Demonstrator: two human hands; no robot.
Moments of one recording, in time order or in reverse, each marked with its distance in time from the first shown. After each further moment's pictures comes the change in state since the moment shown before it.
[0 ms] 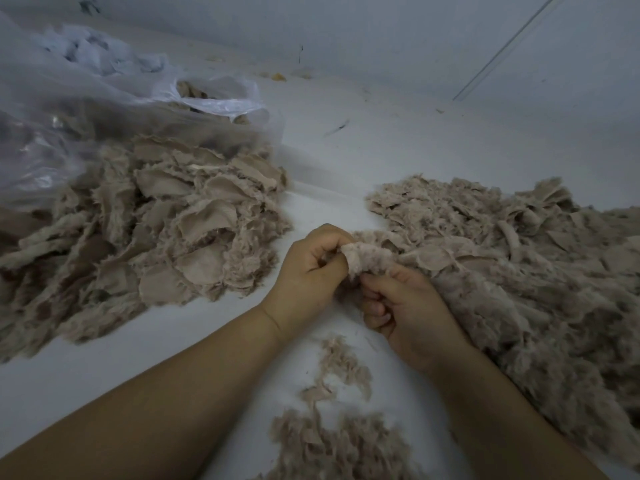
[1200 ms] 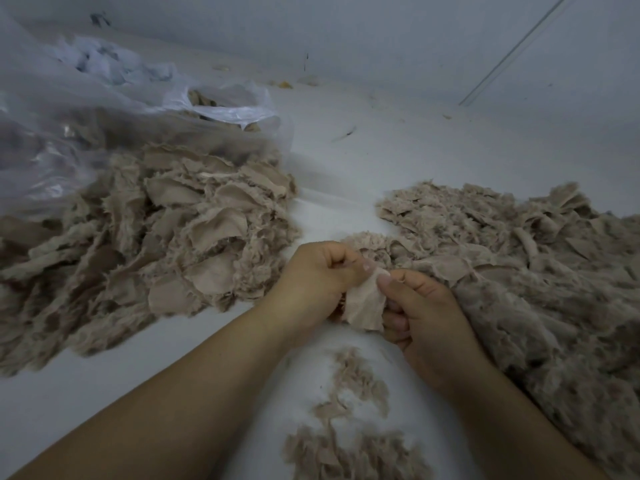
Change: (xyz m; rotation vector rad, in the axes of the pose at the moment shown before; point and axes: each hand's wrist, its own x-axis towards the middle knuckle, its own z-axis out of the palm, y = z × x) left_hand 0.003 0.012 -0.009 -0.147 -0.045 -0.450; right_hand -0.004 0.004 0.001 -0.054 0.022 -0.125
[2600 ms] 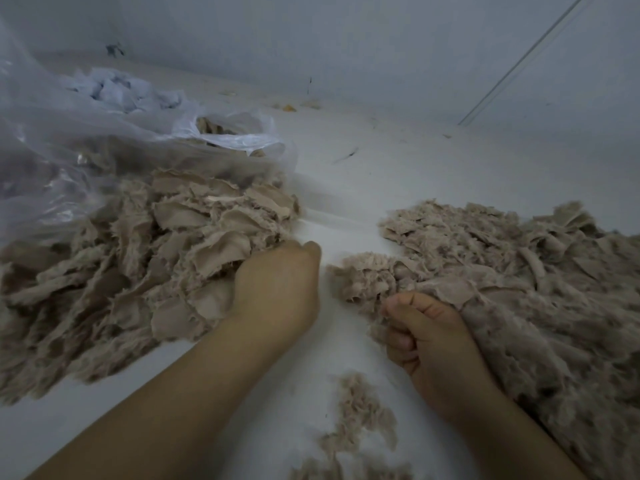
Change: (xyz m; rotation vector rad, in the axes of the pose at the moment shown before) left_hand 0.004 0.018 -0.034 1.575 0.368 0.363; right_hand 0.005 0.005 -0.006 0.030 0.081 0.016
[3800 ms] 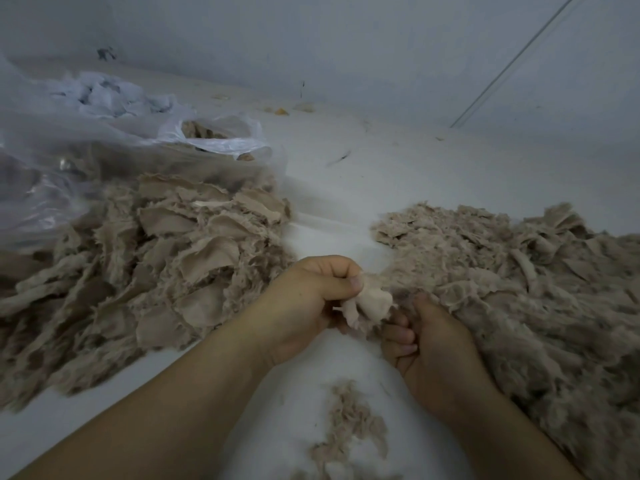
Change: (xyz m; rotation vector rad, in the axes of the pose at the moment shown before) left_hand 0.003 0.027 -0.009 -1.788 -0.611 -0.265; right_hand 0.005 -0.014 0.006 0.421 0.196 0.249
